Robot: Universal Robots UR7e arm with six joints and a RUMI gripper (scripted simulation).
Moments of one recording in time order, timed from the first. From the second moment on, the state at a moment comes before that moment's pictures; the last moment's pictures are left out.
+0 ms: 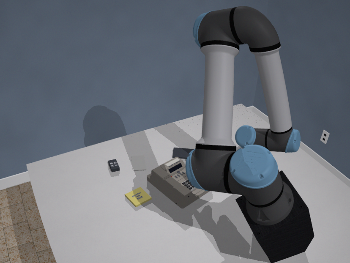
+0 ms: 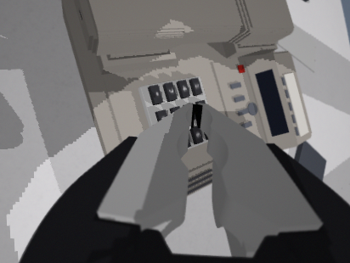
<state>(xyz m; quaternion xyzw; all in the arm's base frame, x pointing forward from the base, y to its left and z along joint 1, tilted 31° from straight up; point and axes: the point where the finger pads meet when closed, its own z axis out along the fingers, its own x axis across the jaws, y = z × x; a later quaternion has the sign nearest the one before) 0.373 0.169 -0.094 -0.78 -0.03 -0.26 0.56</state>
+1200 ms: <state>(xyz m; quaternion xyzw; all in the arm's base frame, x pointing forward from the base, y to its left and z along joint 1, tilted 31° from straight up) 0.391 0.163 -0.108 -0.78 -0.03 -0.26 0.57</state>
